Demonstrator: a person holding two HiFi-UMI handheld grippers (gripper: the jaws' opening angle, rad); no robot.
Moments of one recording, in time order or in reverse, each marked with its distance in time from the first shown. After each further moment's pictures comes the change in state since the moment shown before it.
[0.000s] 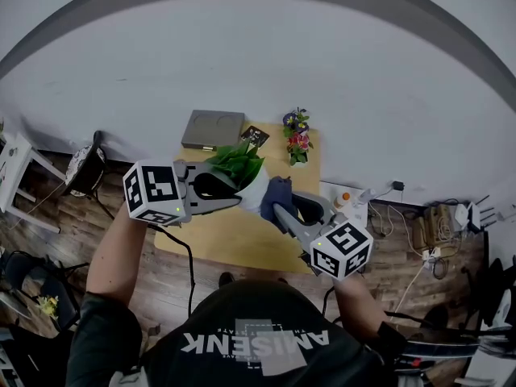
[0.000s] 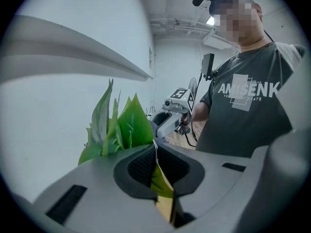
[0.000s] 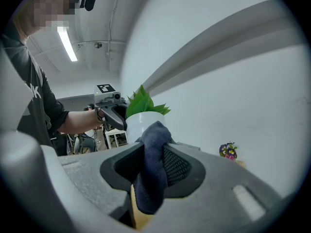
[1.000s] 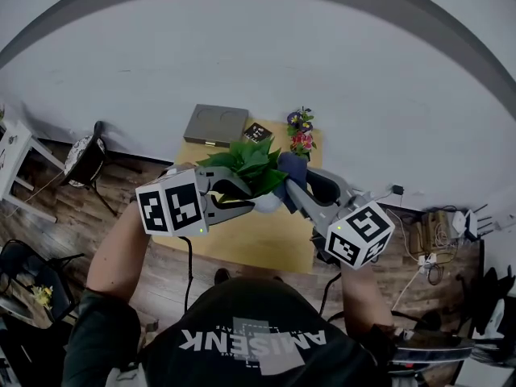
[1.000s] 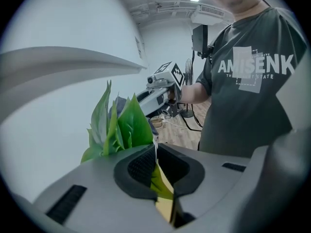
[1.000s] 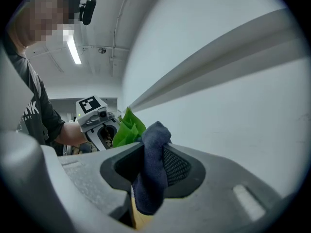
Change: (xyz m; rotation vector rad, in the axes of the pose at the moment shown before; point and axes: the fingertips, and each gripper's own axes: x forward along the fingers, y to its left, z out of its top) left arm 0.021 -0.014 0.003 0.202 0.141 0.084; right arm -0.004 -0.014 0.061 -0.064 -0.096 0.011
